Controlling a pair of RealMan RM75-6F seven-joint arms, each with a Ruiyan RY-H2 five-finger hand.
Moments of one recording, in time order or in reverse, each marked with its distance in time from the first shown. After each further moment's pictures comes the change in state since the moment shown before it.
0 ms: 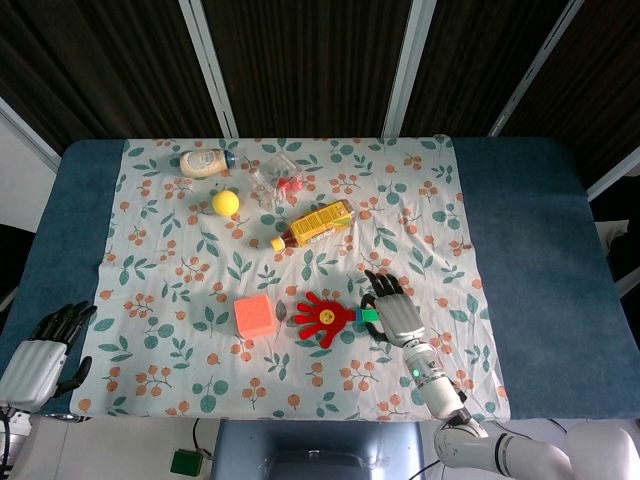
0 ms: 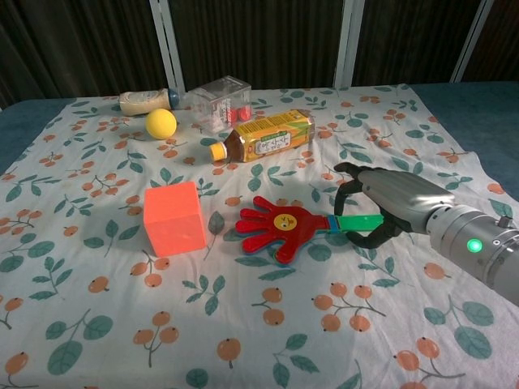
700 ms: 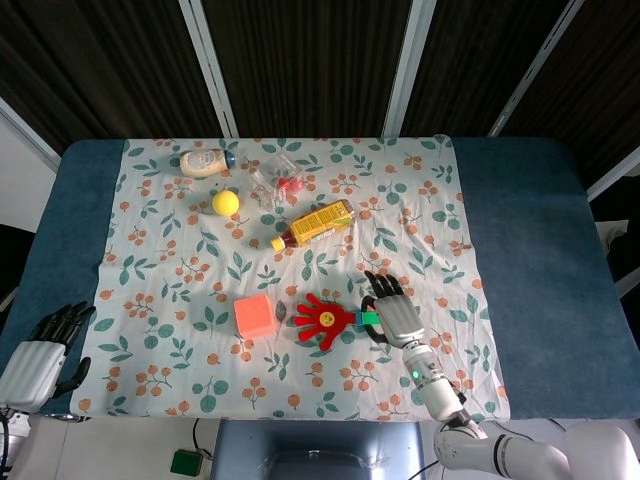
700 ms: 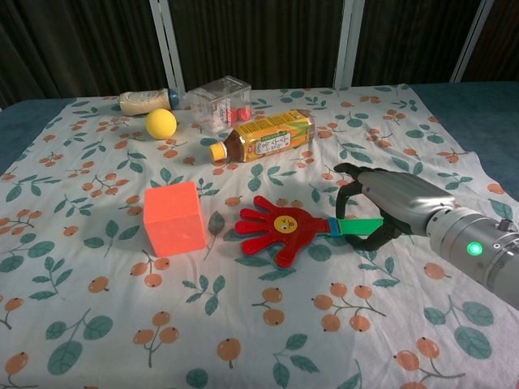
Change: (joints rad) left arm 0.003 0.002 0.003 -0.002 0.001 0.005 0.002; right arm 0.003 -0.007 -0.015 0.003 0.004 0.019 0.000
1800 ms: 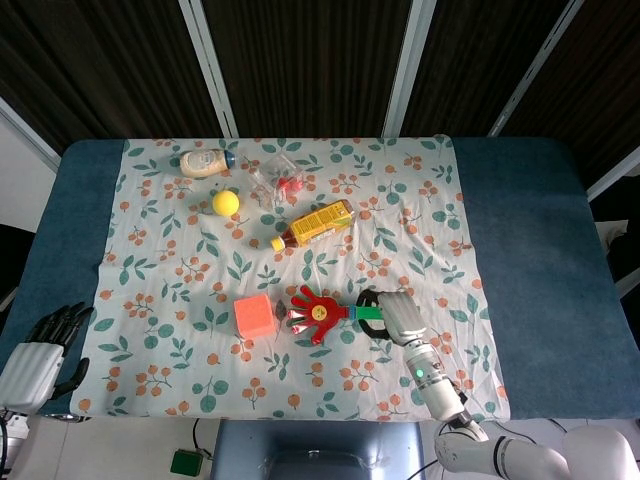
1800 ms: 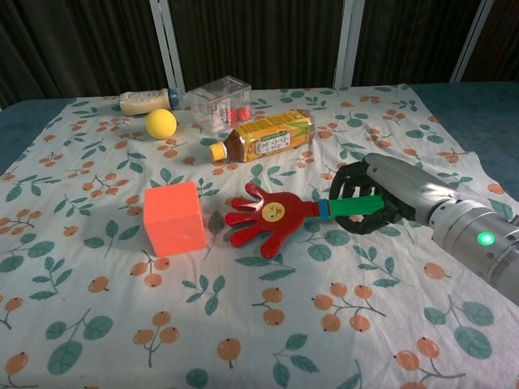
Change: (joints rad) left arm 0.009 0.000 0.000 -0.003 -0.001 0.012 0.009; right arm -0.021 -0.016 0.012 0.034 -0.103 0.065 0.316
